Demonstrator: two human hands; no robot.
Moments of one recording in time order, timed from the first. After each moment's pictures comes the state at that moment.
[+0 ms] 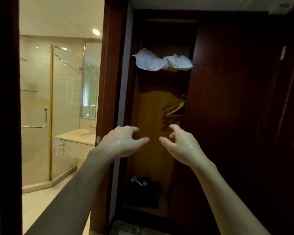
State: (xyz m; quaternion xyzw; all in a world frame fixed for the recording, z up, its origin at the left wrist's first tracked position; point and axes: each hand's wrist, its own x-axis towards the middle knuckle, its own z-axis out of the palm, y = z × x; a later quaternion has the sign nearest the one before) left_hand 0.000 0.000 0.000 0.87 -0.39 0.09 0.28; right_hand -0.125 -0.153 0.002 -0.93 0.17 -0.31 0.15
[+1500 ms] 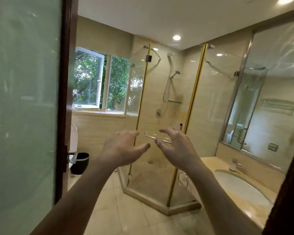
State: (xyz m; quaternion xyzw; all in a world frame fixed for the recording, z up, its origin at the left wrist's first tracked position) left_hand 0.650 0.182 -0.030 0.96 0.11 0.21 0.18; right_hand 0.725 0.028 -0.024 -0.87 -0.35 -0.21 0.28
